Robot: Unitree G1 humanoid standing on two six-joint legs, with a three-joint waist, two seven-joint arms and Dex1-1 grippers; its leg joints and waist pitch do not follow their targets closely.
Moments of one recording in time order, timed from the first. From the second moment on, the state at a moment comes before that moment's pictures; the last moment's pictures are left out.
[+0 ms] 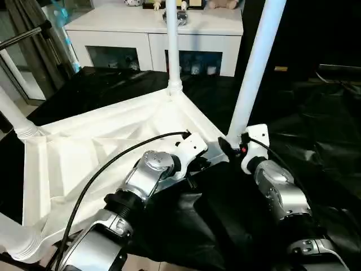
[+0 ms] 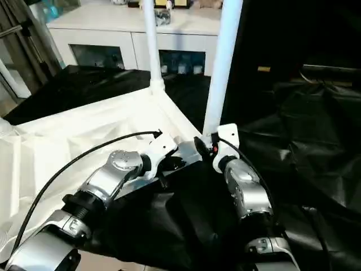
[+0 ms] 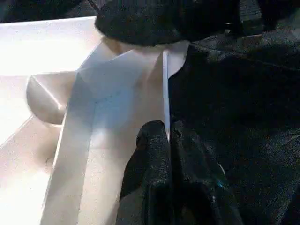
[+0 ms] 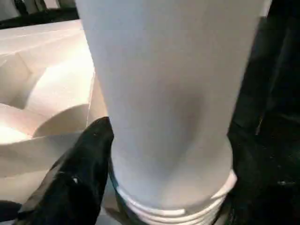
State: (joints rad) left arm -0.64 0.07 -0.34 0.64 0.10 0.25 -0.75; right arm -0.44 -0.14 -0.02 0.58 0.15 0.12 0.36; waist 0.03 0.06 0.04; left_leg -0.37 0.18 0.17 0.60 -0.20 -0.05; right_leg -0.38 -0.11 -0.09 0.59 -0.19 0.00
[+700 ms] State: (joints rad) left arm -0.56 0.33 -0.38 0.50 0.01 0.07 -1.21; right arm -0.32 -0.46 0.15 0.30 0.24 0.18 1.08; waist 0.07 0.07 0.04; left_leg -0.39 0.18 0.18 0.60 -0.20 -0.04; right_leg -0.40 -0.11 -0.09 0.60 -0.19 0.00
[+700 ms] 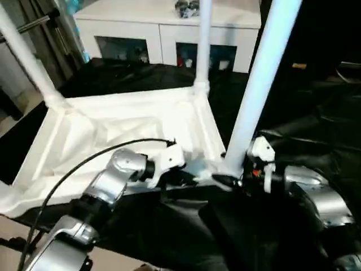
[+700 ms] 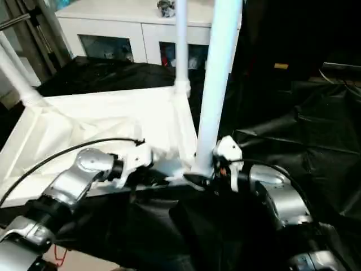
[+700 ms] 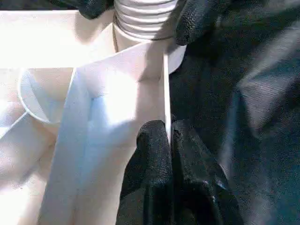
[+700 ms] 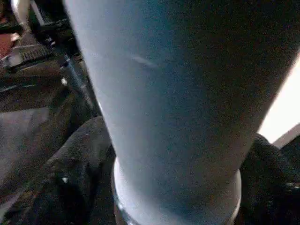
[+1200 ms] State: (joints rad) left arm -0.58 0.27 -0.35 0.55 0.03 0.12 -1.10; right arm -0.33 -0.38 0.11 0.34 0.21 0.22 0.89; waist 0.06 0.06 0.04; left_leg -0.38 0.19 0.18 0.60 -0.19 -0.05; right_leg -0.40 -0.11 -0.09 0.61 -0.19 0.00
